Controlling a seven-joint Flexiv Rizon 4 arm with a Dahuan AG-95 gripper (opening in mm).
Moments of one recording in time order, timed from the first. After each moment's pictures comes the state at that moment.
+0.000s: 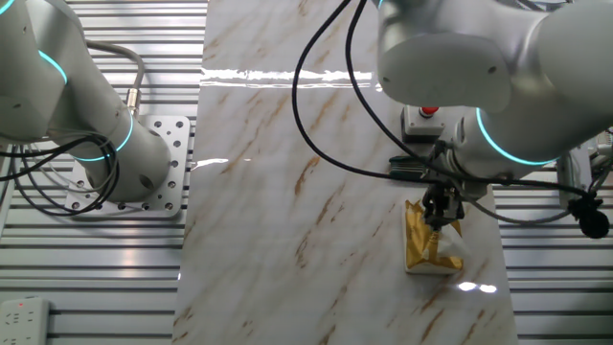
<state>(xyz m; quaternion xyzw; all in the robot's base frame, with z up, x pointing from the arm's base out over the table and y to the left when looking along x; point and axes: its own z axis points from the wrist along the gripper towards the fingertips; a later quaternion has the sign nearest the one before) 0.559 -0.113 0.122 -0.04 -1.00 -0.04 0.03</state>
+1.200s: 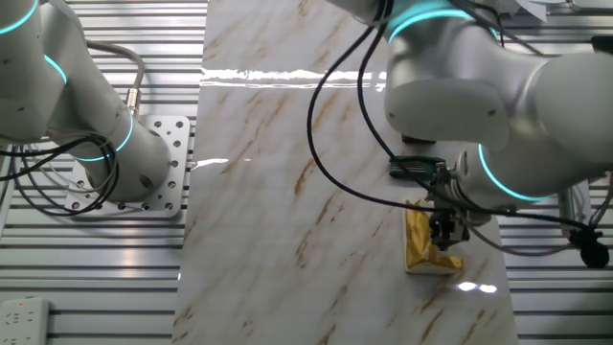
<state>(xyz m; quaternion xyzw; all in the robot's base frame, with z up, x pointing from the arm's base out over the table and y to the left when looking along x) 0.580 -0.138 0.086 -0.03 -1.00 -0.04 0.02</state>
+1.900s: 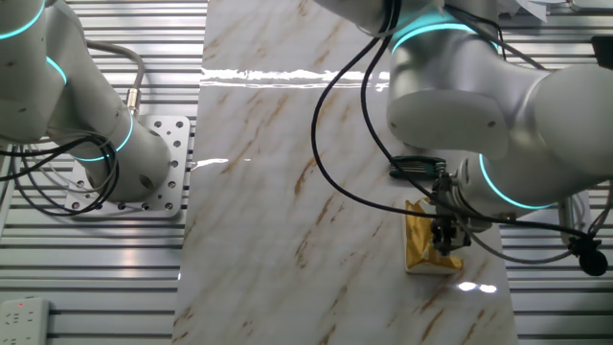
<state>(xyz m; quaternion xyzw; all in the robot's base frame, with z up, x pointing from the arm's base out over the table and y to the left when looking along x) 0.581 -0.143 0.077 -0.03 -1.00 -0.04 0.02</state>
